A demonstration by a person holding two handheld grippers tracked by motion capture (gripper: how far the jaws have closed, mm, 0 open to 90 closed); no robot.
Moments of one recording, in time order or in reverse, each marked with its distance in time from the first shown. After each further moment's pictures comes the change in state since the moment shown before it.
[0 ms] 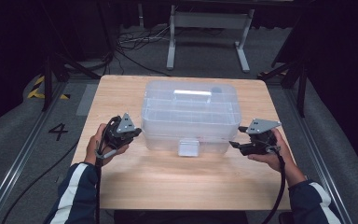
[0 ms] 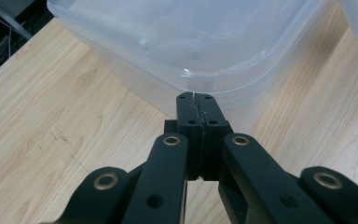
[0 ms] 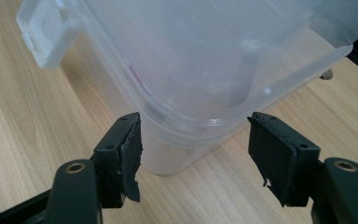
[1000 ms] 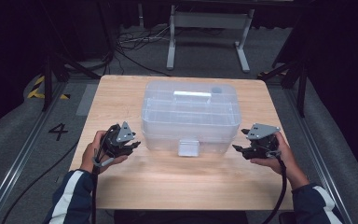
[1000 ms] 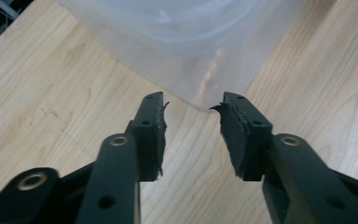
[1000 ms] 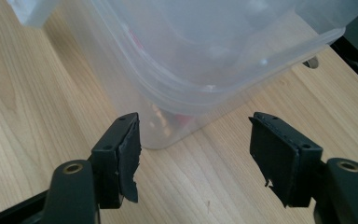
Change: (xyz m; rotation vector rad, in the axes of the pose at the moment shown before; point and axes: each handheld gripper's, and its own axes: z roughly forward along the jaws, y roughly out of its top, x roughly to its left) left arm -0.015 -0.020 -0.002 0.088 0.011 0.040; right arm 0.006 -0.009 -0.004 0.066 -0.059 -0.071
